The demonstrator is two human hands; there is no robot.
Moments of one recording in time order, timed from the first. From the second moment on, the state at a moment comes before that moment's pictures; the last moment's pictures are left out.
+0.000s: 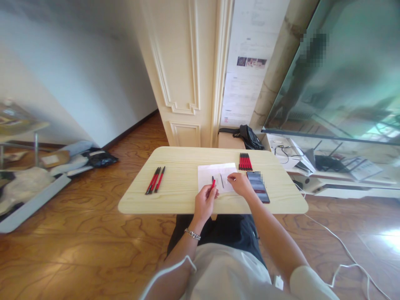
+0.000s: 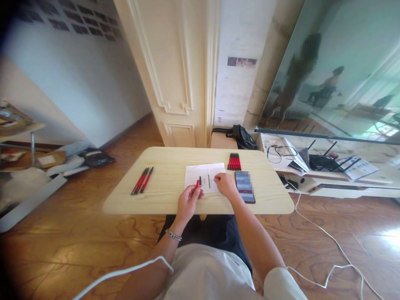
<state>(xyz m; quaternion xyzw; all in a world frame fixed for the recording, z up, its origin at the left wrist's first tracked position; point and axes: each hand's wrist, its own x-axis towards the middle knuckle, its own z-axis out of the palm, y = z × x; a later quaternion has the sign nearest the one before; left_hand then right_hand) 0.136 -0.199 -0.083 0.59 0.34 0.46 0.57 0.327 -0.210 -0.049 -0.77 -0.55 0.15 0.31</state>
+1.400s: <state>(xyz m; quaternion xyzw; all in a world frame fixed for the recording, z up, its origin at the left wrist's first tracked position) 0.131 -0.205 -0.075 0.67 0.33 0.43 0.50 0.288 -0.222 -0.037 -0.59 -0.52 0.34 0.52</state>
